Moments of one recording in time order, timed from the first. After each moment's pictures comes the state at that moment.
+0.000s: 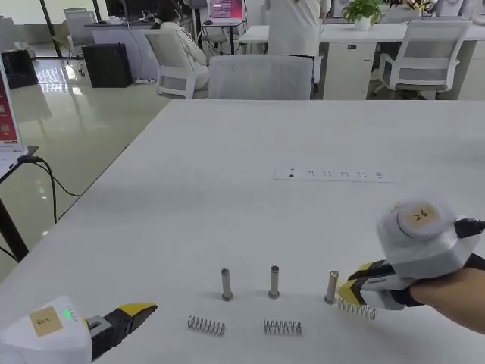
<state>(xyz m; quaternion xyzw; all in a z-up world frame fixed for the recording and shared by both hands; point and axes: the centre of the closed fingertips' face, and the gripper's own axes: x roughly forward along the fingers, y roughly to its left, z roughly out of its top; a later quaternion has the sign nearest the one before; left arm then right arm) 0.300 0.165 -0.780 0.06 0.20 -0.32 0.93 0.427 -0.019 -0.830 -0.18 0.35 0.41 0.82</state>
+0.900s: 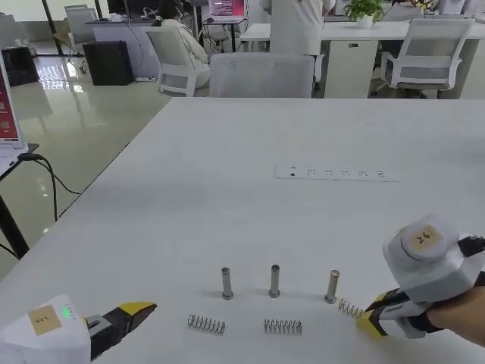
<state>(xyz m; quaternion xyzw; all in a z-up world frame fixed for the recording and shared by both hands) 0.300 0.165 -0.781 0.05 0.20 -0.31 0.93 0.402 -0.041 -0.864 -0.22 0.42 0.42 0.77</state>
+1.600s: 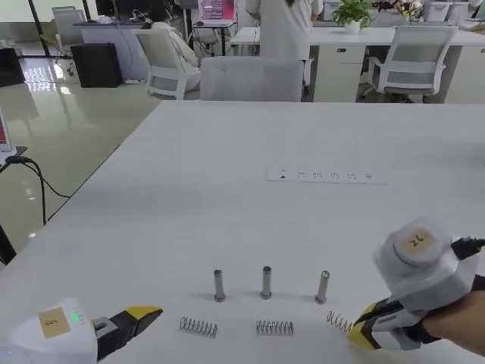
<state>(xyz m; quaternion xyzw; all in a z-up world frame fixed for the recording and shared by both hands) 0.296 0.146 -0.787 0.08 0.21 -0.36 0.91 0.368 -0.030 -0.848 -0.21 0.43 0.45 0.76</state>
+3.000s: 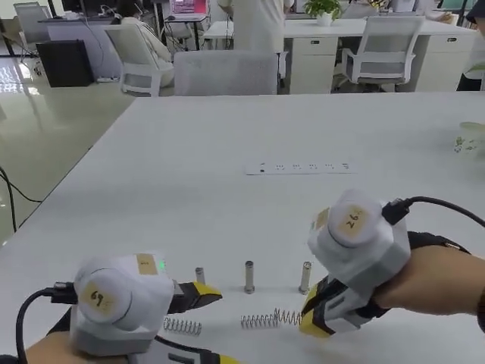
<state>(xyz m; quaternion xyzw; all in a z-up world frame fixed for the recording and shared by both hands) 0.331 0.080 -0.805 0.16 0.23 -0.51 0.81 0.343 0.024 -0.822 -0.31 0.38 0.55 0.67</state>
